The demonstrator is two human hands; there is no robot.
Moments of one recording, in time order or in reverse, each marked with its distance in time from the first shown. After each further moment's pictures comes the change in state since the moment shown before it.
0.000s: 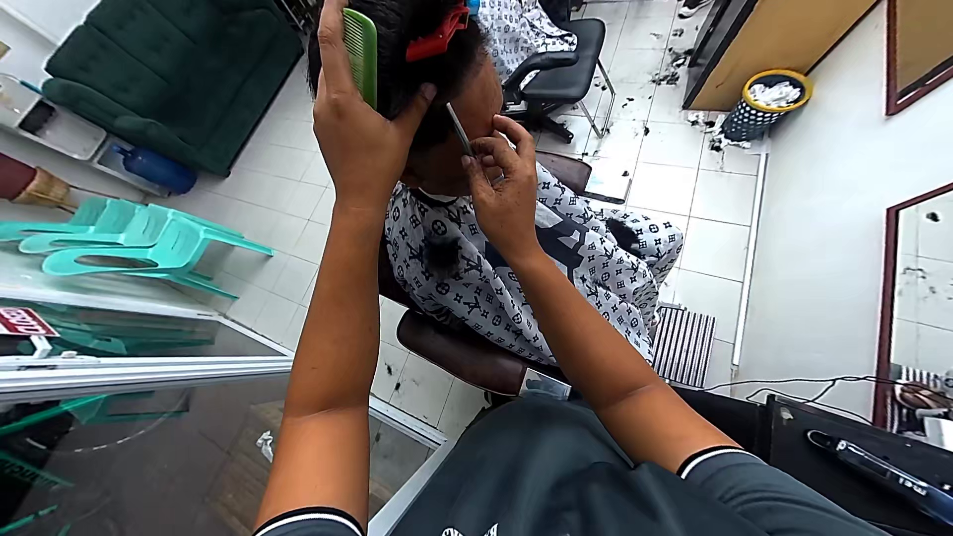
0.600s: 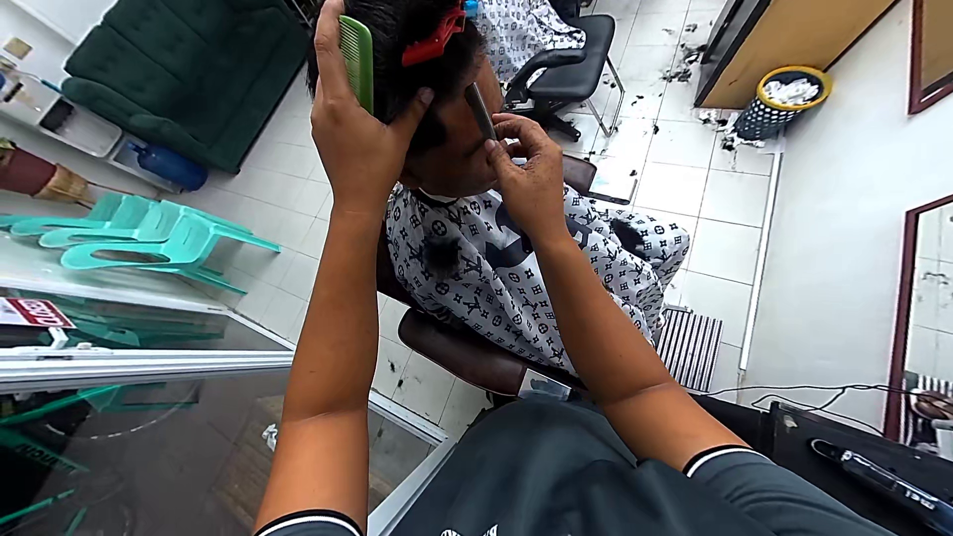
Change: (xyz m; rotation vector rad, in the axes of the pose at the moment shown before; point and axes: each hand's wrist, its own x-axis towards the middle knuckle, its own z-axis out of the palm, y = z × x) left_hand -0.001 0.001 0.000 0.004 0.002 0.017; right_hand 0.027 0.005 -0.033 0.067 -0.143 0.129
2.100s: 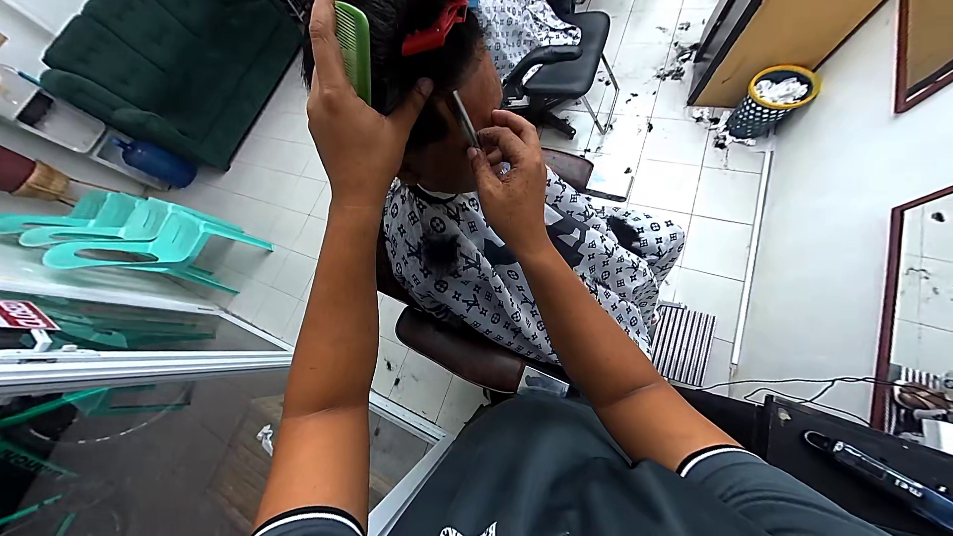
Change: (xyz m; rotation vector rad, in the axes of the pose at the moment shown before) left_hand 0.001 -0.005 0.003 -0.028 0.007 -0.022; right_hand -0.014 -0.004 0.024 -0.135 0.088 -0.117
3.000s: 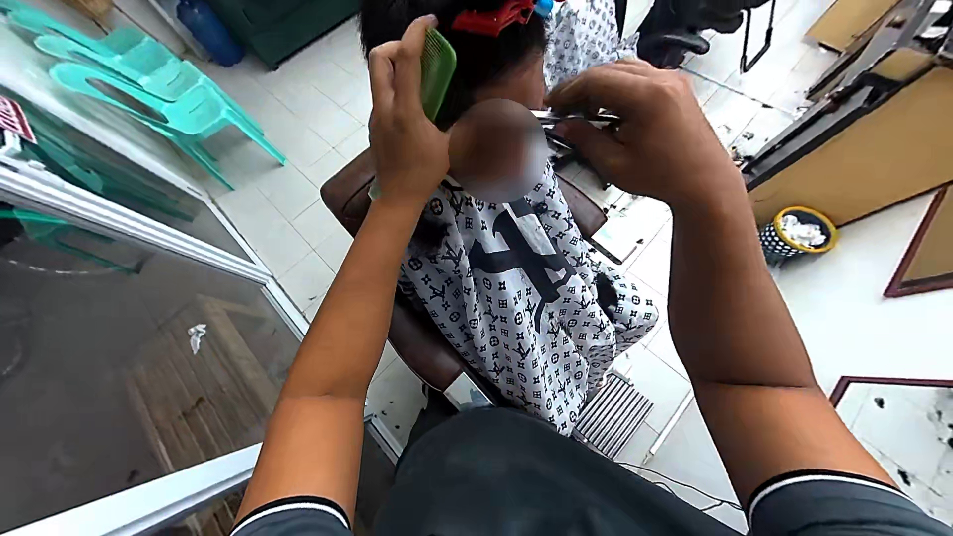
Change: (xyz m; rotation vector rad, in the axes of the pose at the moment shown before) left_hand -0.051 0.039 0.026 0.052 0.225 -0.070; right_hand 0.142 -0.007 -0.123 -0.188 -0.912 -0.690
